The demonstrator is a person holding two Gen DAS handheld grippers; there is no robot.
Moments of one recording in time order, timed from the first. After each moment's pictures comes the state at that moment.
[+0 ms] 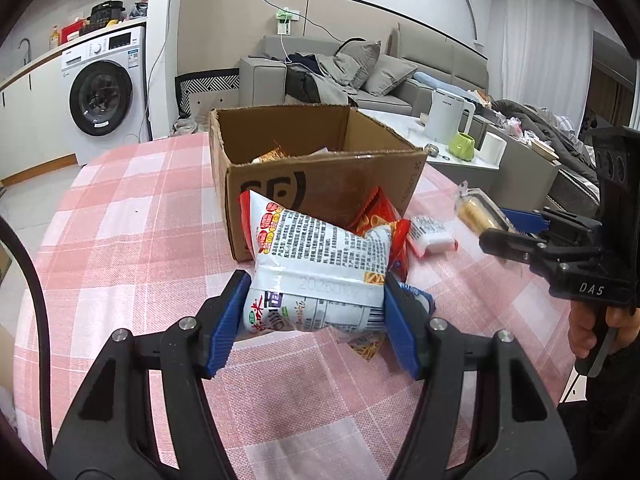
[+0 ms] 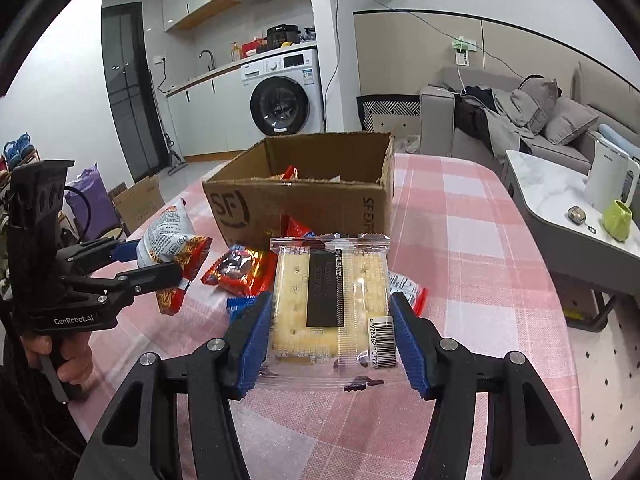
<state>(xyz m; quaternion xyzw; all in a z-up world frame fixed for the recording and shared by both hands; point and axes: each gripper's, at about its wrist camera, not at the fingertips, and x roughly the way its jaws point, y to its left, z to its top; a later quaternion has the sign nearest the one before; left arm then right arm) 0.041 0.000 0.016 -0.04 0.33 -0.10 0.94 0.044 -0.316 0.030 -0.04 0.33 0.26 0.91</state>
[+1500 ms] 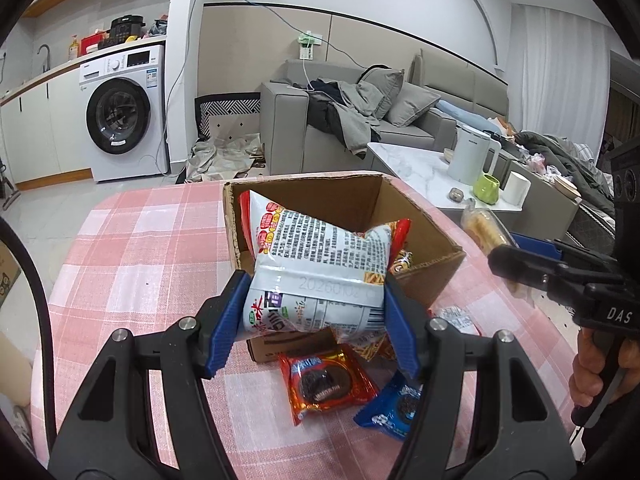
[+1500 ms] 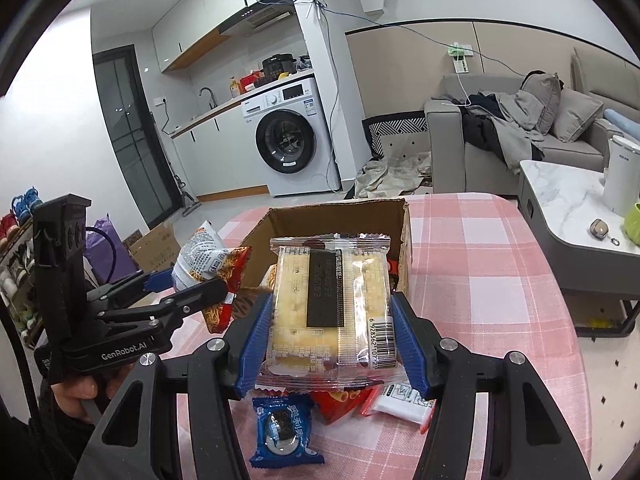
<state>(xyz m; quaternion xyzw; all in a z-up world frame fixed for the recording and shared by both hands) 0.121 -0.001 0.076 -0.05 0.29 -0.05 0.95 0.099 -0.296 0.081 0.04 0.31 0.28 0.91</state>
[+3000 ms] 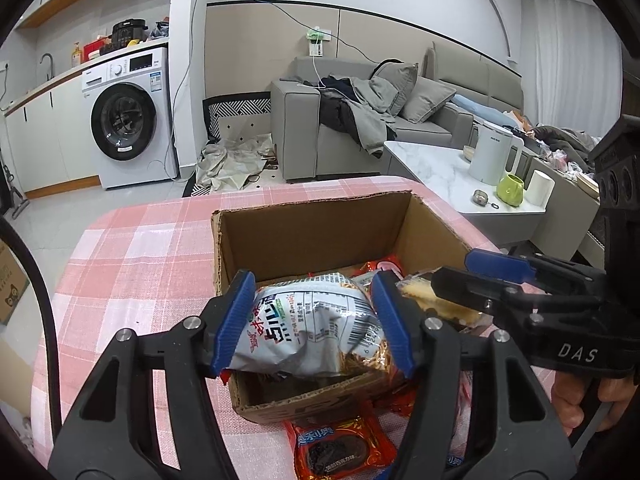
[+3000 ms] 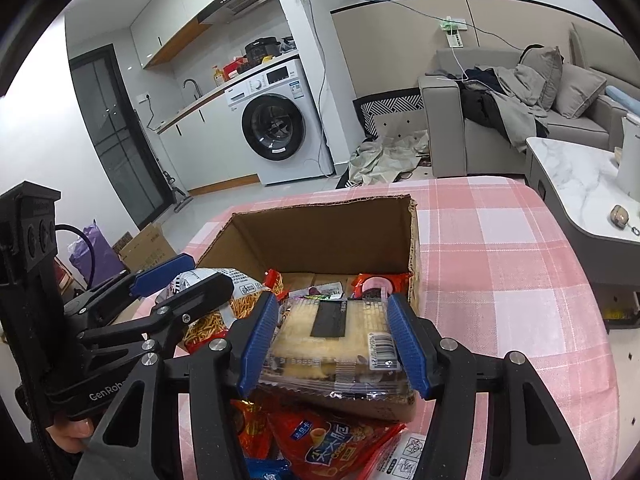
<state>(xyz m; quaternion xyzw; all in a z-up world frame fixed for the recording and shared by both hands) 0.213 0.004 0.054 -0.03 0.30 -0.03 0.95 0.188 -0.261 0.057 0.05 0.34 0.27 0.90</state>
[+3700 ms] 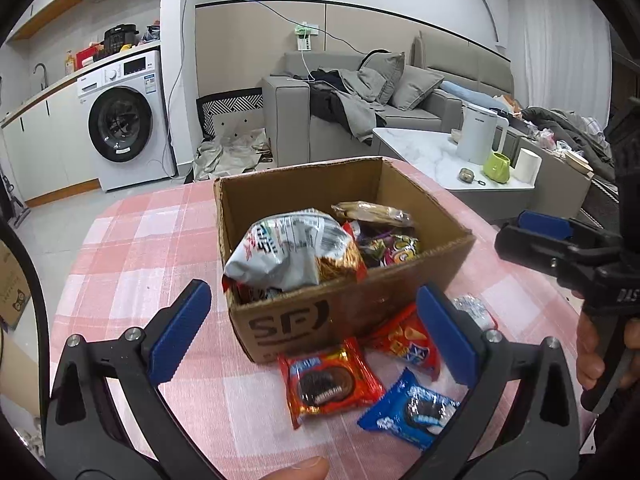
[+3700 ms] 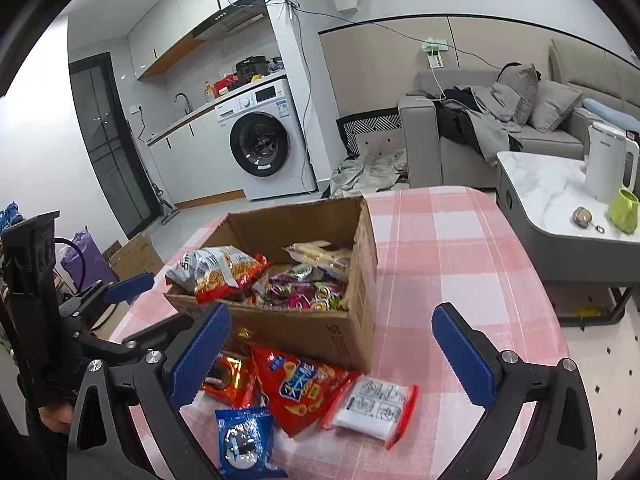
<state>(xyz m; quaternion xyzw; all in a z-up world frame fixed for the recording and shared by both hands) 0.137 -0.013 0.050 -0.01 0.30 -0.04 0.95 0.133 -0.317 0.067 0.04 0.32 0.23 0.92</state>
